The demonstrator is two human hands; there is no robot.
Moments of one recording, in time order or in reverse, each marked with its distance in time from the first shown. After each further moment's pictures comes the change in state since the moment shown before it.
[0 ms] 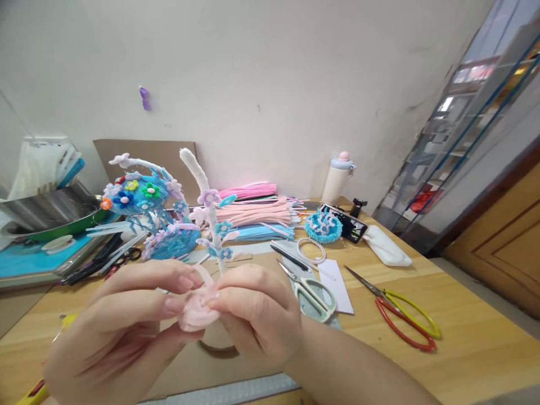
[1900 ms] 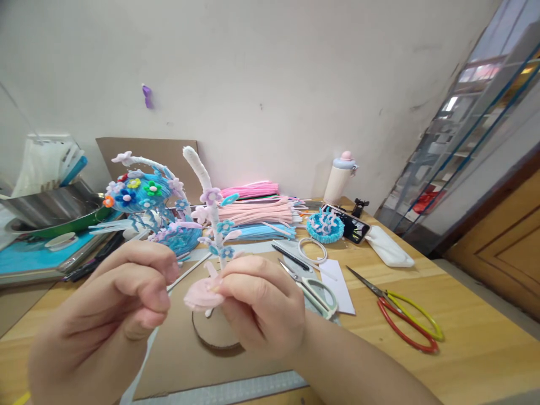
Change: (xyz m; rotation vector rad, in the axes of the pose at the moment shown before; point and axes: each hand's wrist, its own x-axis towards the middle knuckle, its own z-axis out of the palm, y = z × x) left_hand 0.006 0.004 -0.016 0.017 -0.074 -0.202; right_hand 0.012 0.000 -0.003 -0.049 -0.047 0.039
